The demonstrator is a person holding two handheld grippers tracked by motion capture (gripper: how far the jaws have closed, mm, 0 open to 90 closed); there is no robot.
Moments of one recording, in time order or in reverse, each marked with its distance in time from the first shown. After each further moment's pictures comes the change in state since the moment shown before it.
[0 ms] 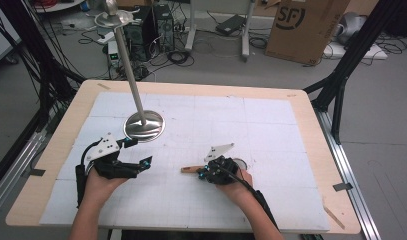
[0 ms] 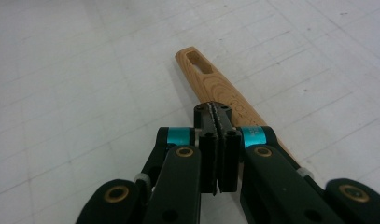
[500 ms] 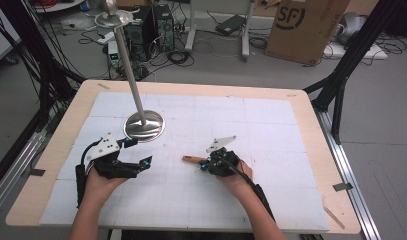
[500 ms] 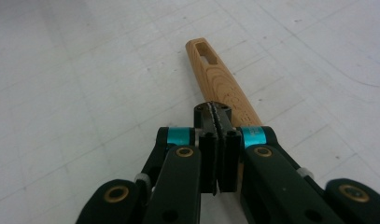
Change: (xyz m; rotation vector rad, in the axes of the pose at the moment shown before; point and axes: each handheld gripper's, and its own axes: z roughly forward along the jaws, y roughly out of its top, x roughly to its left) left arm 0.001 -0.001 0.001 0.006 -0.001 -0.005; right arm -0.020 0.006 0.002 -0.015 -0.057 0.048
